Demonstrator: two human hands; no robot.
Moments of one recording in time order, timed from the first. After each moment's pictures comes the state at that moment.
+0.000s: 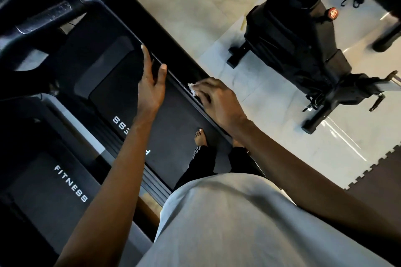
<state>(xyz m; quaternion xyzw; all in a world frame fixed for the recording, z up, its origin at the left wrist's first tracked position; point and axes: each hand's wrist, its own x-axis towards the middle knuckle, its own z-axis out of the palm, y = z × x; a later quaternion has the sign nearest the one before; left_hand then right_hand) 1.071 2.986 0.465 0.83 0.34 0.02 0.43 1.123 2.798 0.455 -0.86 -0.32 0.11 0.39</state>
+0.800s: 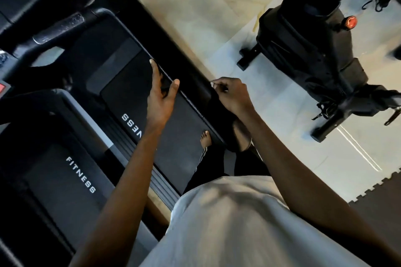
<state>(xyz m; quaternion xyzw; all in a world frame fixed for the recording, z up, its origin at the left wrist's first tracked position) 1.075 2.984 0.453 0.80 0.36 0.03 0.47 1.191 2.809 0.419 -0.84 -0.11 0.32 0.42</state>
